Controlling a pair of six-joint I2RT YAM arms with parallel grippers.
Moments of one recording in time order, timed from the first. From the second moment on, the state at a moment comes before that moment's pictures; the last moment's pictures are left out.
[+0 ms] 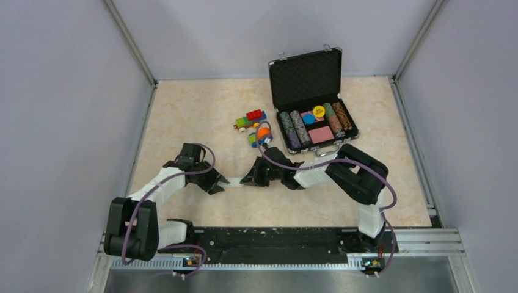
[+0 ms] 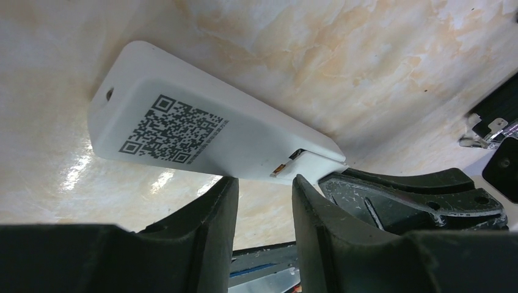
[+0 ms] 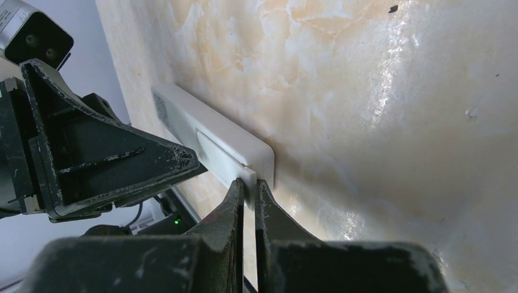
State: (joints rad) left arm -0.14 1.23 0.55 -0.51 0.32 -1.05; right arm 0.96 1.92 0.89 0.43 -0.20 1.17
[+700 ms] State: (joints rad) left arm -0.13 1.18 0.62 -0.60 0.24 -1.02; right arm 0.95 1.96 0.88 0.49 -0.28 1.32
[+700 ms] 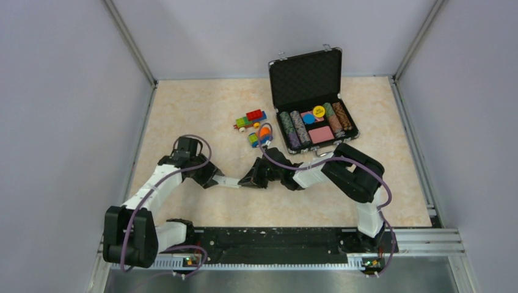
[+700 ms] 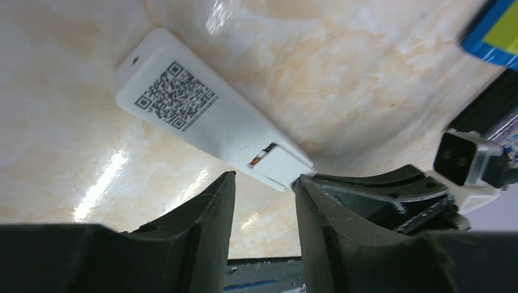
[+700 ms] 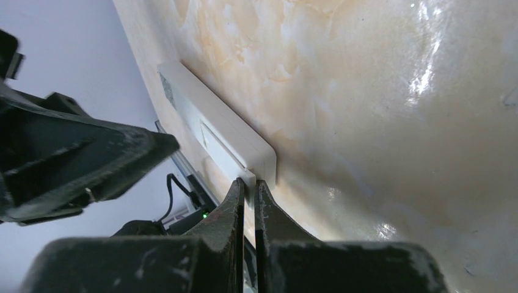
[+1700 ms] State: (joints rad) left arm -0.12 1.25 0.60 -0.58 0.17 -0.99; right arm 0.97 1.94 0.88 0.48 -0.23 1.33
